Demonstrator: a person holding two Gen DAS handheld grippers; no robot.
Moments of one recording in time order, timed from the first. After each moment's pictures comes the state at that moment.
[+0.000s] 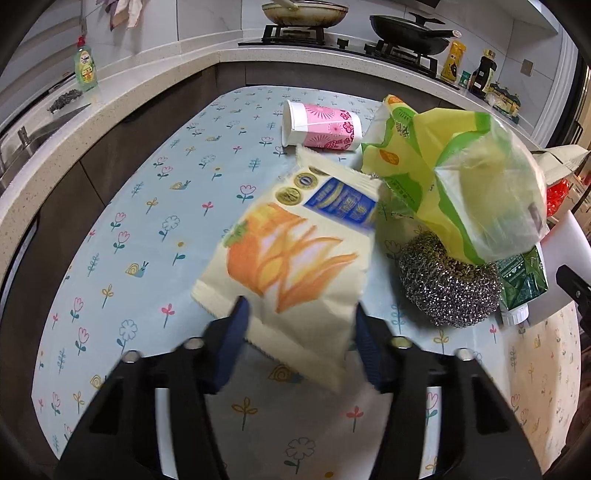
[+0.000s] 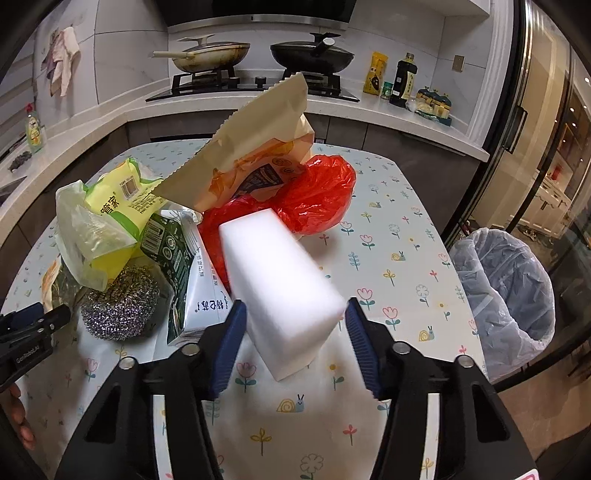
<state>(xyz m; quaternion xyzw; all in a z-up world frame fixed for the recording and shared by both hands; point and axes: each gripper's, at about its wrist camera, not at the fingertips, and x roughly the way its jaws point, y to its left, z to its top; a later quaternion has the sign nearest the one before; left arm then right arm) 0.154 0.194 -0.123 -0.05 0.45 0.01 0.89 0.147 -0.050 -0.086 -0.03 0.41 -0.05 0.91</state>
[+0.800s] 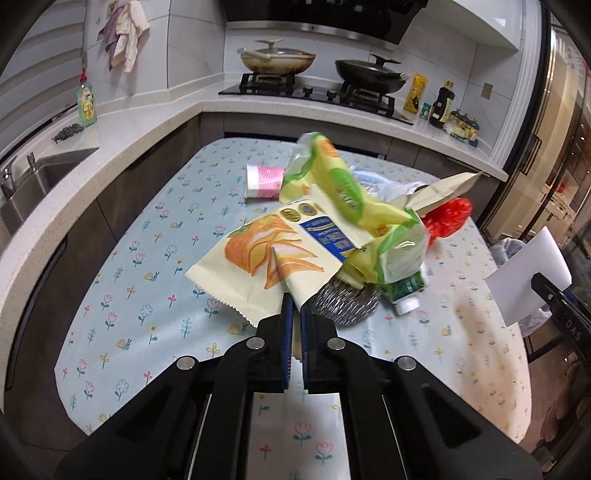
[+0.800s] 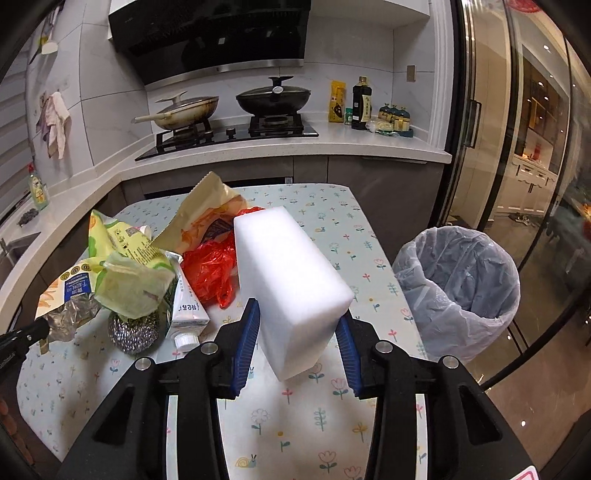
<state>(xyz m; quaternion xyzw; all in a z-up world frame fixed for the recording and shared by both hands) 0.076 0.151 -0.032 -0.05 0.38 -0.02 0.92 0.063 -0.120 -0.025 0.04 0.33 -0.08 0.94</state>
